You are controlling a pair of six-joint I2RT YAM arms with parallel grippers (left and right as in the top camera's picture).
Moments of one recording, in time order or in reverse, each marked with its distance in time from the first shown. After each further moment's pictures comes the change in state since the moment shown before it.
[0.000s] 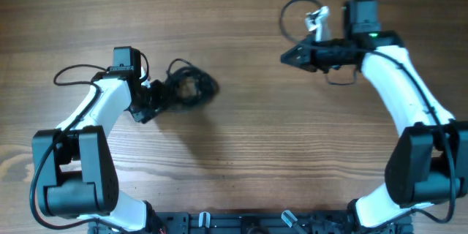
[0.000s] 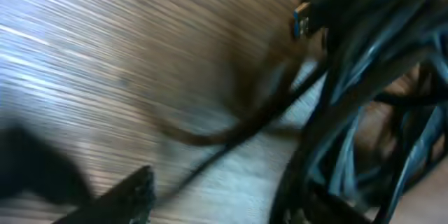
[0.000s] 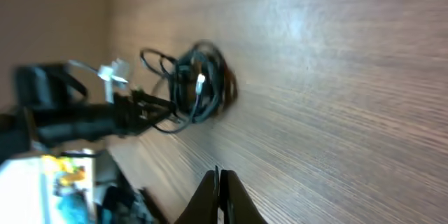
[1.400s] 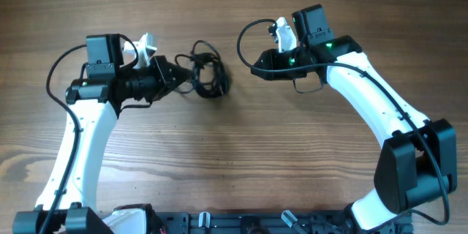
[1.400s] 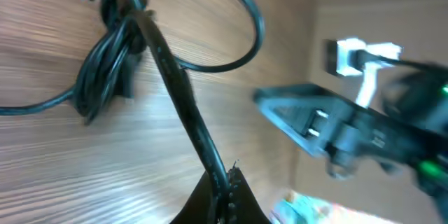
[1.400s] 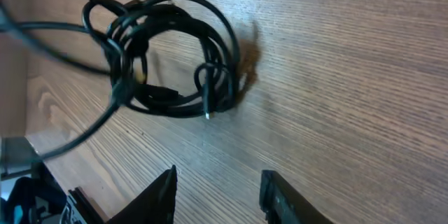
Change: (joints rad) left arm -0.004 -0.330 0.066 0.058 0.585 -0.056; right arm 0.211 0.000 0.000 0.050 0.246 0.024
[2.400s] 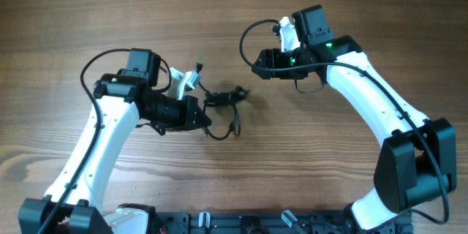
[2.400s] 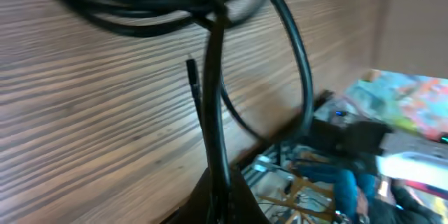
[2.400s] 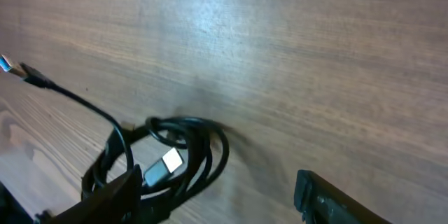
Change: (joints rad) left arm -0.196 0.028 0.013 -0.463 -0.124 0.468; right arm -0.002 0.004 0.000 -0.027 0.115 0.016
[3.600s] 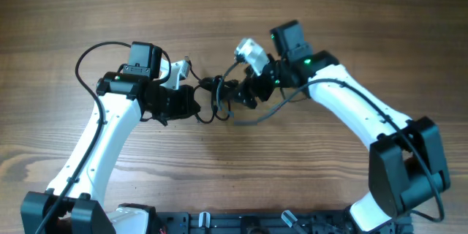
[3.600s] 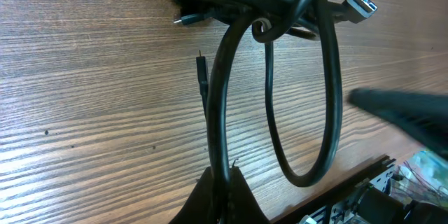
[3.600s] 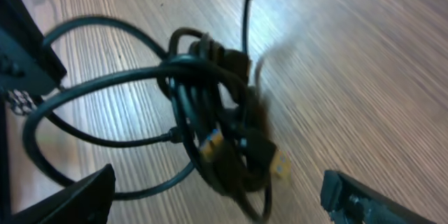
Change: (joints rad) left arm -0.003 0.022 0.000 0.163 -0.237 -0.151; right arm 0.127 0.000 -0.115 0.208 -0.169 -0.648
